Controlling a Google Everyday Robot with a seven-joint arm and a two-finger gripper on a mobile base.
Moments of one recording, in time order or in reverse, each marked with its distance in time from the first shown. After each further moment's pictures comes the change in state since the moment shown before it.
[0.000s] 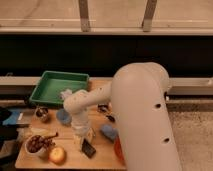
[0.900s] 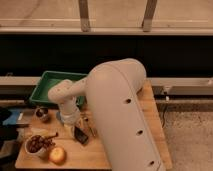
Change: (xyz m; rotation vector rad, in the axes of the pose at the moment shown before) arm -0.069 0.011 -0.041 0.122 0.024 -0.076
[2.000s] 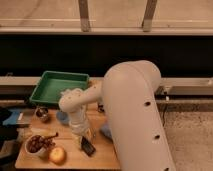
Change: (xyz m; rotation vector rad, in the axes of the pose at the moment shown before) arm 0.058 0.000 0.039 -0.073 0.034 0.098
